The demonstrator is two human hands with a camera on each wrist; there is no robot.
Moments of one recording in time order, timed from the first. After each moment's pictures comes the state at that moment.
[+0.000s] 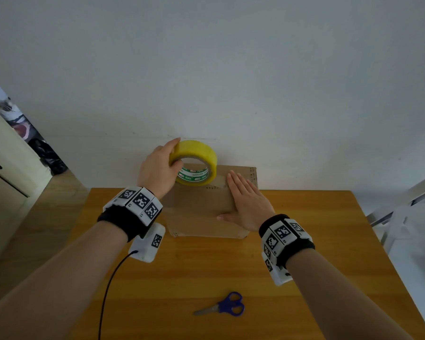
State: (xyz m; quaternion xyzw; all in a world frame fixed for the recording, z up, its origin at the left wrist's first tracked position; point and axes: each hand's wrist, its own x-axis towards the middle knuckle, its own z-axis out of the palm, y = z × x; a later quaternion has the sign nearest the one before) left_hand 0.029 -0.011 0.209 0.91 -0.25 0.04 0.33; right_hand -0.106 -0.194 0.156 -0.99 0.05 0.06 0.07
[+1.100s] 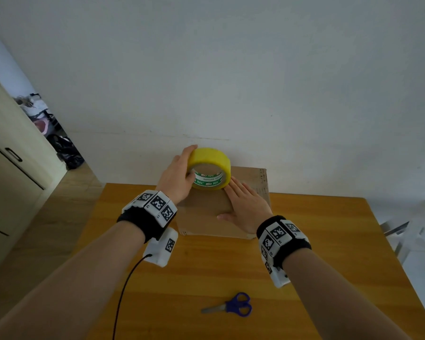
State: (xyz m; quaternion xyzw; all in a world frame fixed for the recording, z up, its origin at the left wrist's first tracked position) left_hand 0.015 -0.005 0.196 0.90 -0.27 -0.02 0.33; right_hand -0.089 -0.174 0.143 -1.00 -0.02 0.04 0.05
